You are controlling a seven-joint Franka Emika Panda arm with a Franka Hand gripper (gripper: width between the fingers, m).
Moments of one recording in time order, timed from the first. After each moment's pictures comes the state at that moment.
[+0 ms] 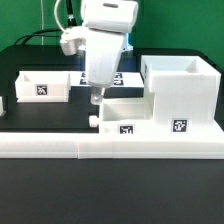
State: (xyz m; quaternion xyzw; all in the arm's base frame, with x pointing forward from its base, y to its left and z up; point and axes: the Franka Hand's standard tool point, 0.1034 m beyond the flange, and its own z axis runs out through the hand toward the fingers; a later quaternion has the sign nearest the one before) arm 0.559 -0.045 0.057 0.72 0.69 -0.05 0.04
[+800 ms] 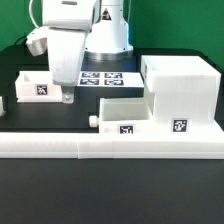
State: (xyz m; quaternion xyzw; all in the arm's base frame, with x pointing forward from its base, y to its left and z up) arm 0.553 -0.091 0.055 0.71 0.71 -0.01 0.00
